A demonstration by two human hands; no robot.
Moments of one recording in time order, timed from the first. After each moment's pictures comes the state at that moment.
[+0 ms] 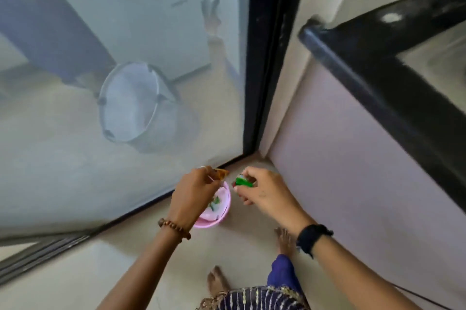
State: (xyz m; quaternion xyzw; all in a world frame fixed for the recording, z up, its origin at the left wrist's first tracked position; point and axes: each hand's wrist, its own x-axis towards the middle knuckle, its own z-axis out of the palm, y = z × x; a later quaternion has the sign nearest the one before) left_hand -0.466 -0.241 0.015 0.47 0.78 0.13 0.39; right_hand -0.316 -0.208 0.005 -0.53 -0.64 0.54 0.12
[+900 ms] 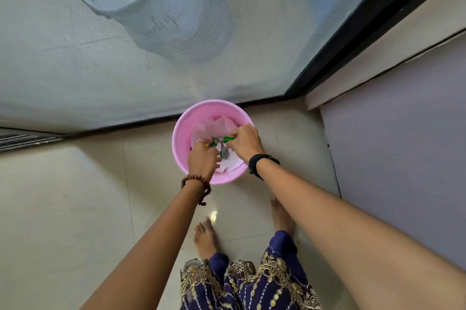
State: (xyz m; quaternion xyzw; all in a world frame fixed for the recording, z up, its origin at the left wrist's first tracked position) left_hand -0.507 -0.255 -0.327 0.07 0.84 0.27 0.47; right_hand -0.440 -0.178 -0.349 -0.53 -0.68 0.49 -0.12
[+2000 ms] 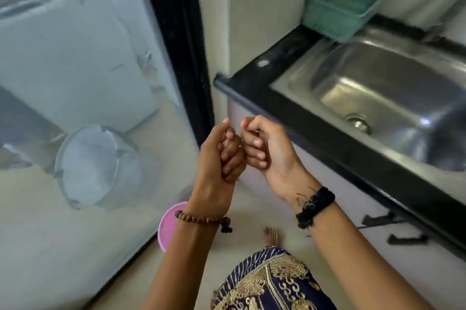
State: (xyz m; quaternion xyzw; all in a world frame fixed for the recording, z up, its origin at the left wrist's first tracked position) left_hand -0.352 -0.232 0.215 0.22 0.36 0.49 0.77; right_hand -0.252 -0.231 0.224 -0.42 -0.26 0.72 0.49
